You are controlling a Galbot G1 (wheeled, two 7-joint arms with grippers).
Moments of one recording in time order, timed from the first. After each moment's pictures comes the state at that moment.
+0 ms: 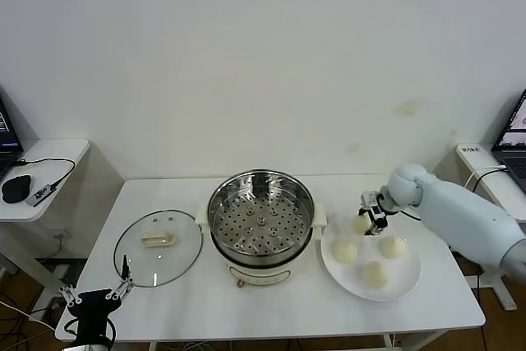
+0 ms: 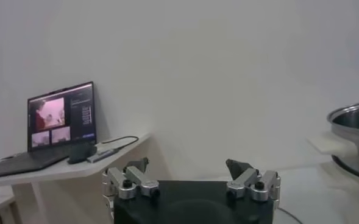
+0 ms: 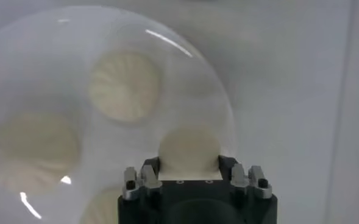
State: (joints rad) left arm 1.77 -1.35 -0.70 -2.13 -0.08 -0.05 -0.27; right arm 0.15 0.74 -0.91 1.20 -0.06 -0.15 -1.00
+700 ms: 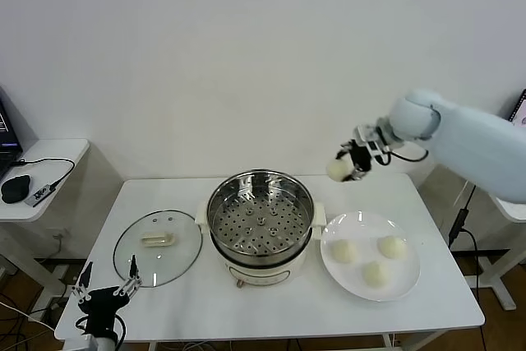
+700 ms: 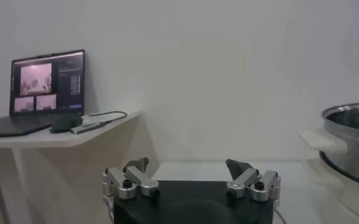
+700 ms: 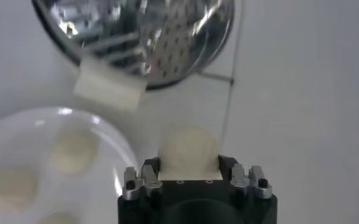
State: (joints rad) left arm 1.74 -1.31 -0.68 -2.12 -0.27 0.03 -0.27; right arm 0.60 0.88 -1.21 1.33 0.28 -0.12 -0.97
